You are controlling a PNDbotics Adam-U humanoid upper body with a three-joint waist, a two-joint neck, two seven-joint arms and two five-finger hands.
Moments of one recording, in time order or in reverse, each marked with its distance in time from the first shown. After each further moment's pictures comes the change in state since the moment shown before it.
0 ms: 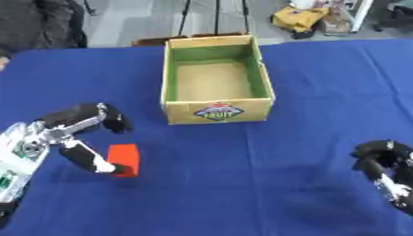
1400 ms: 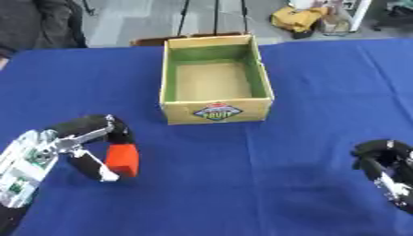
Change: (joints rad) left arm 0.002 -0.021 -0.033 0.044 -0.059 -0.024 -0.003; right arm -0.004 0.000 0.000 0.000 0.000 0.000 0.000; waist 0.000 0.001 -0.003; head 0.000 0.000
